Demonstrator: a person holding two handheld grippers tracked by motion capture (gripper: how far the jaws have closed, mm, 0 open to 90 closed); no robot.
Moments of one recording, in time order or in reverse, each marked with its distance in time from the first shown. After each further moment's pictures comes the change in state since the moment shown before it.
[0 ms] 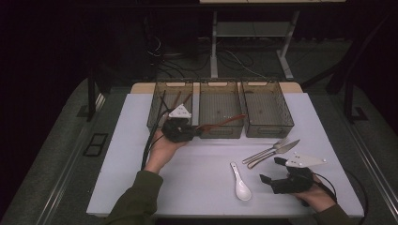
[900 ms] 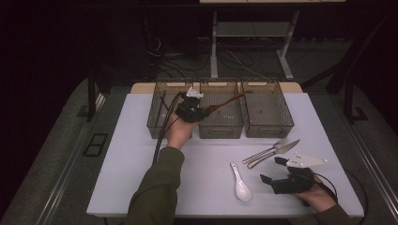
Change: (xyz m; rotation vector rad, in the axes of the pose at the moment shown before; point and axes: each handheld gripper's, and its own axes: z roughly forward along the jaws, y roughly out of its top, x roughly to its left) left arm 0.031 0.039 0.049 0.039 0.168 -0.097; right arm 0.000 0.001 -0.002 -0.008 0.003 -0.004
